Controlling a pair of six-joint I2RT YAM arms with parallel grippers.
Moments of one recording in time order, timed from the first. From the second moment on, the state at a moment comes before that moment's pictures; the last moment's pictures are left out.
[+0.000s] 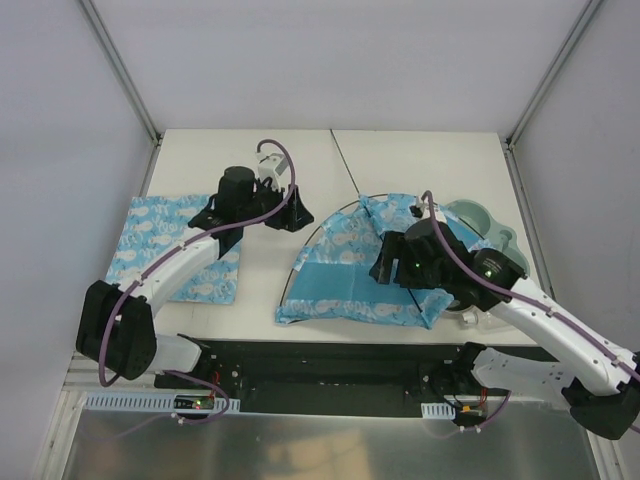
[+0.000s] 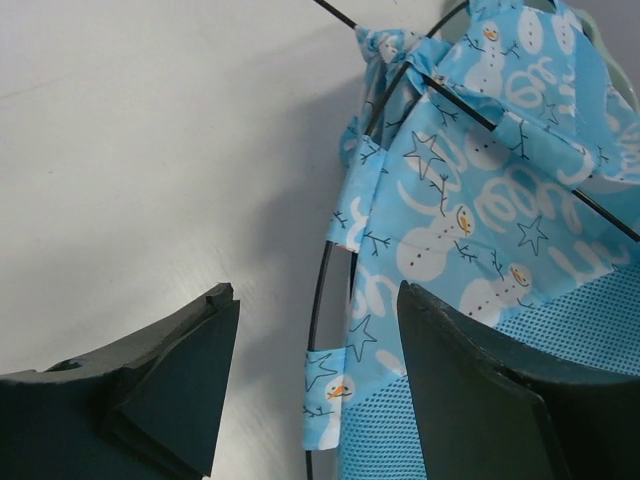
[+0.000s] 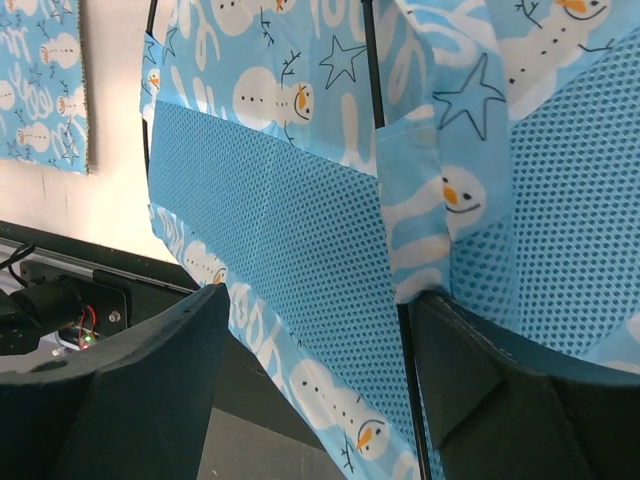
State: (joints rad) left arm -0.43 1.33 0.95 -0.10 0.40 -0.30; right arm 0.88 0.98 1.07 -0.94 0.21 0.81
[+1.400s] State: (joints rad) left arm -0.42 1.08 0.90 -0.17 0.23 -0.33; right arm 0.70 1.71 1.55 -0.92 0.35 0.26
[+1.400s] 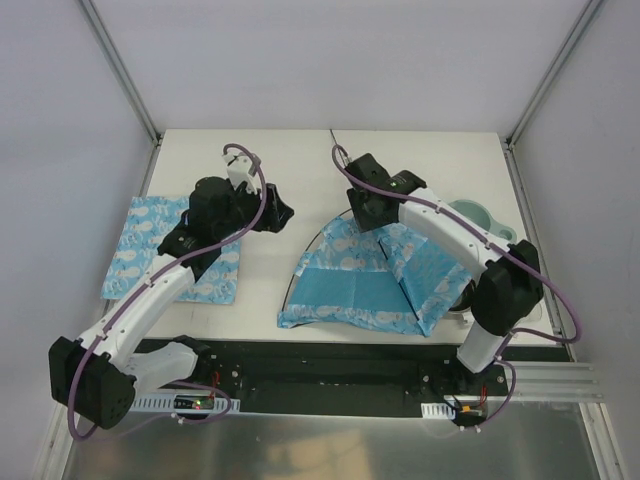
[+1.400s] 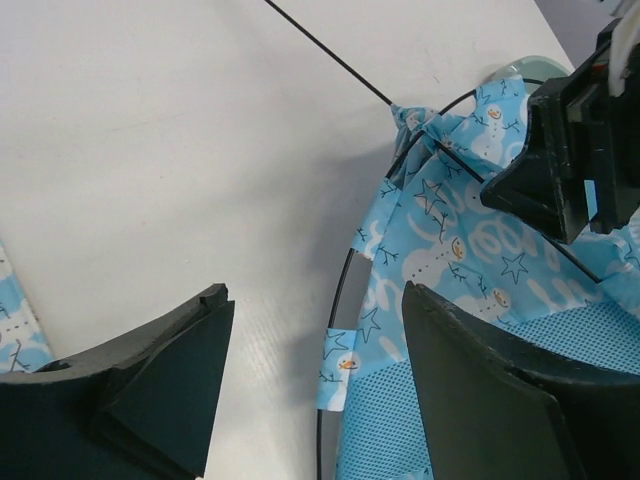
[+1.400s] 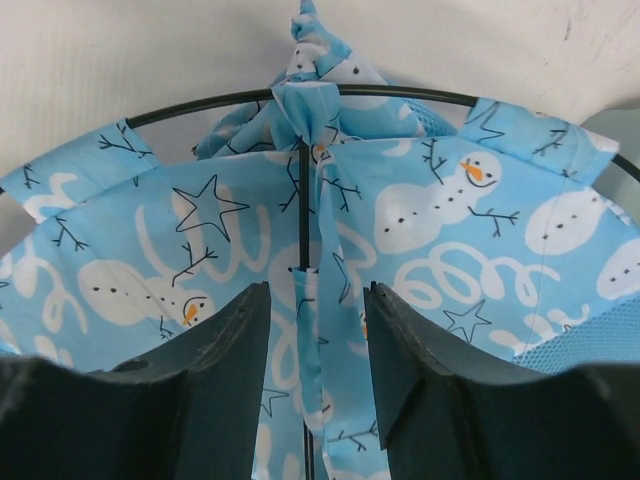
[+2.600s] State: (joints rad) left arm -0.40 0.88 1.19 -0.48 0.06 -0.22; right arm 0.72 1.41 1.57 -0.95 0.06 0.05
